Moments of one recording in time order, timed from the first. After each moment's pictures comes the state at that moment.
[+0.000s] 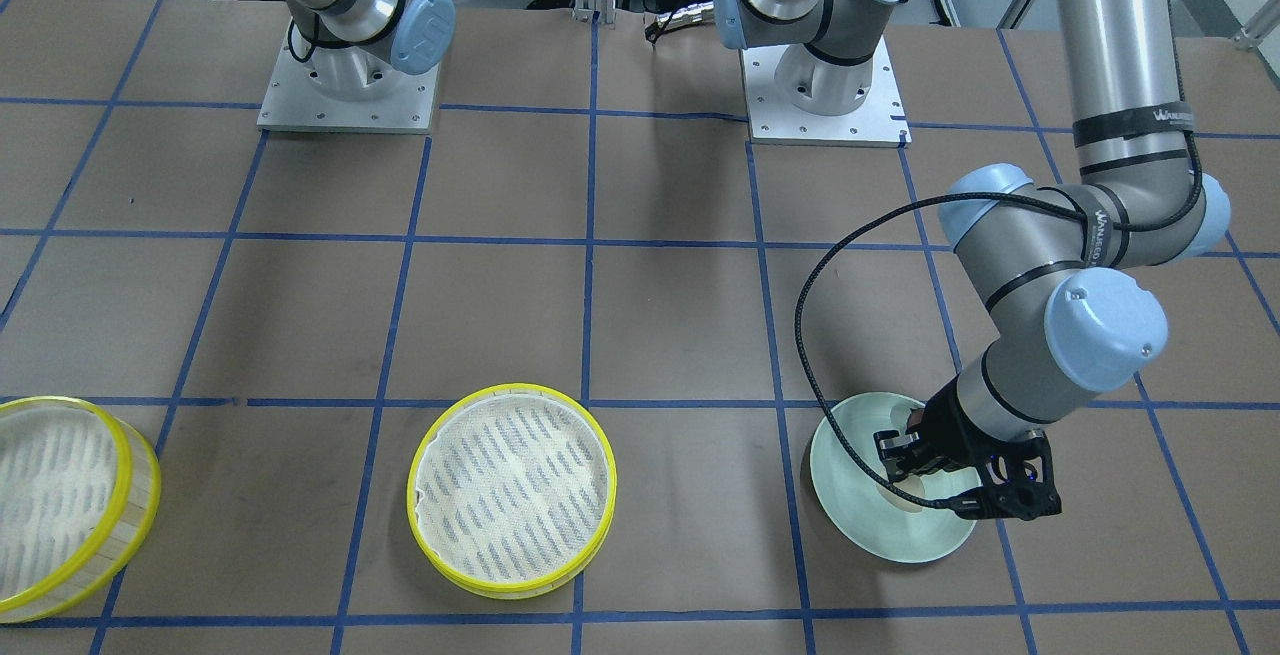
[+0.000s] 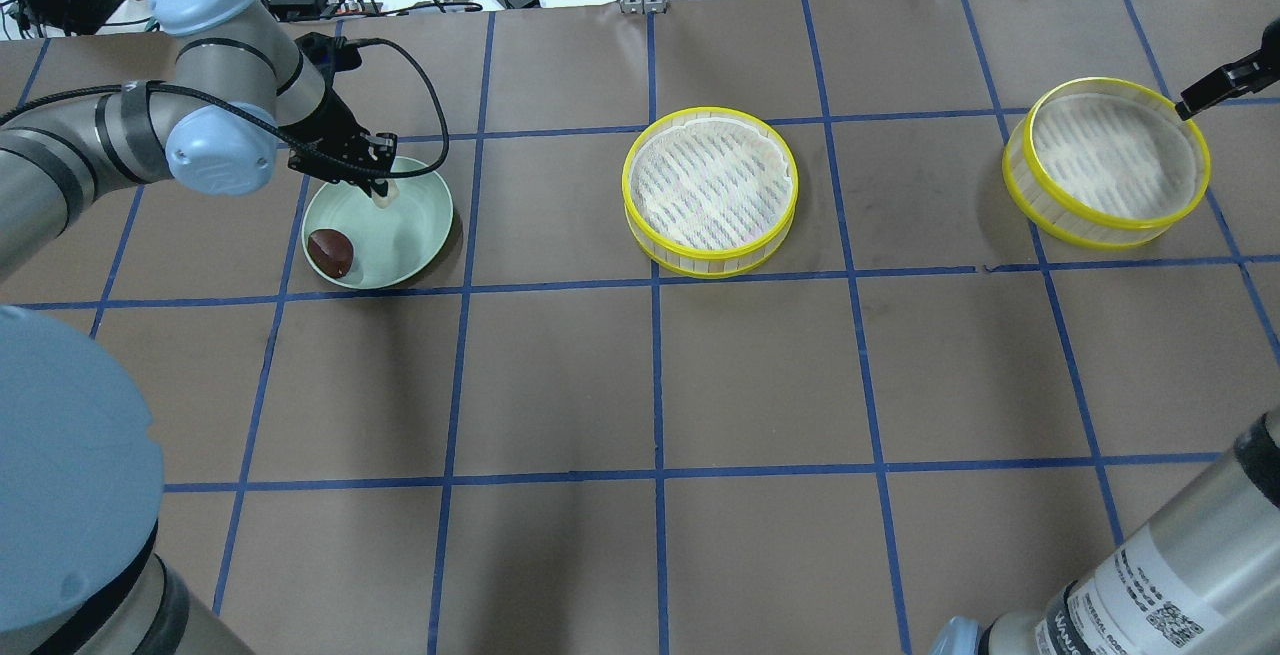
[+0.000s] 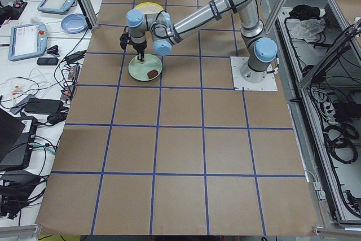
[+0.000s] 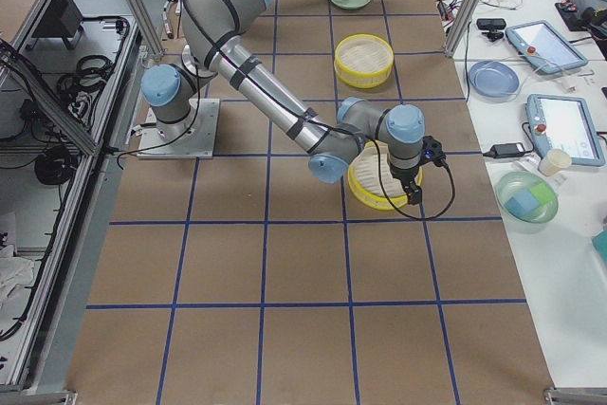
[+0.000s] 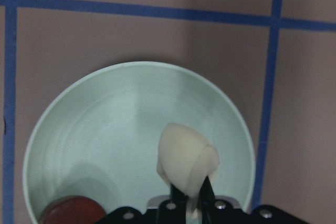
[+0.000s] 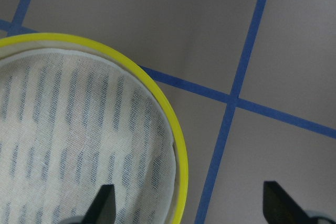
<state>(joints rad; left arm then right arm) -1.40 -2.02 -1.61 -1.01 1.44 0.04 0.95 -0.95 1.38 -2.22 -1.44 -0.93</state>
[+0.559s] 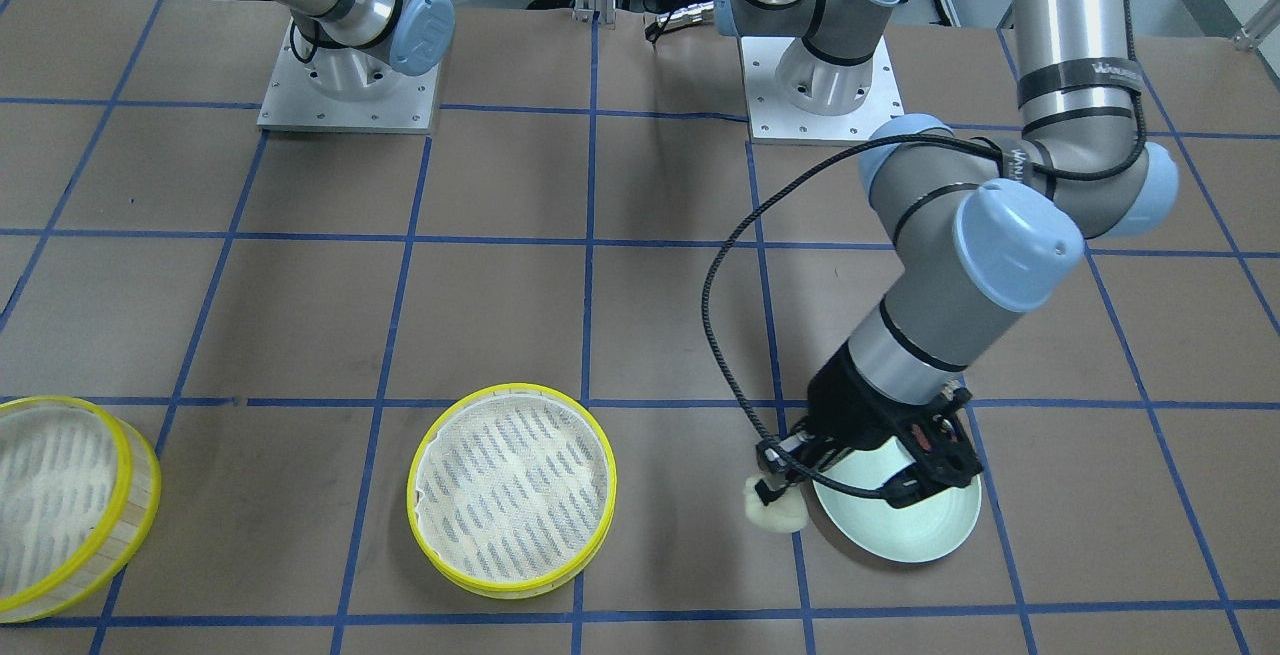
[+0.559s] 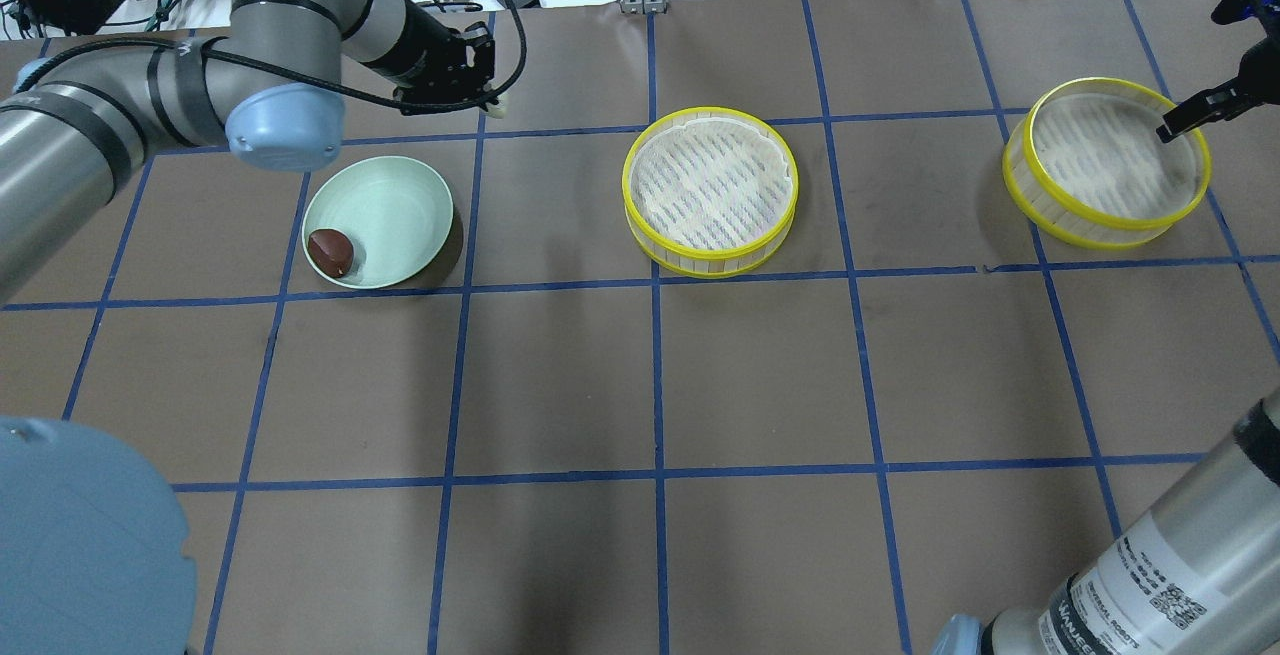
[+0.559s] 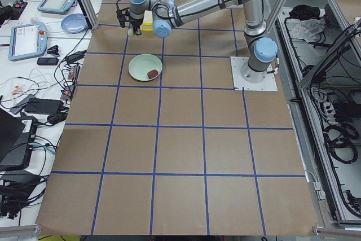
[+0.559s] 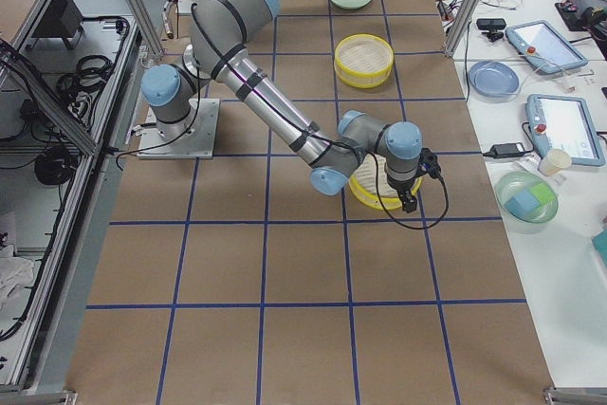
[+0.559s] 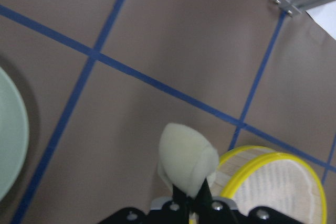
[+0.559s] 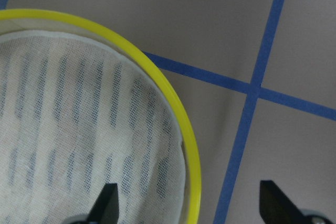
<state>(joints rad) -1.58 -1.99 -1.59 -0.81 1.21 -0.52 0.94 -0.90 1.39 -2.21 -1.43 -0.92</state>
